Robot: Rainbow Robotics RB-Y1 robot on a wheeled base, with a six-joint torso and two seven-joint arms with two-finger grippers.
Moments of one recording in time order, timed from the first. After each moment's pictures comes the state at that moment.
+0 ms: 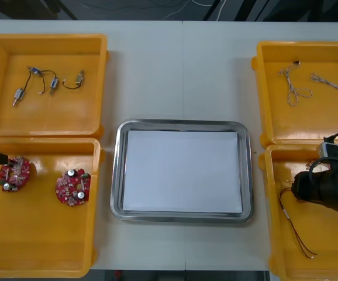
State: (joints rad) right arm 0.07 -0.46 -0.09 -2.09 -0.41 1.52 1.23; left arm 0.01 0.95 0.30 -1.90 1.15 1.50 -1.24
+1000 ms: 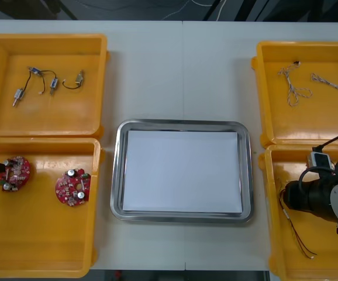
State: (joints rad) right arm 0.11 -0.45 -0.03 -2.09 -0.37 1.47 1.23; left arm 0.08 0.97 0.23 -1.78 1.16 1.28 -1.25
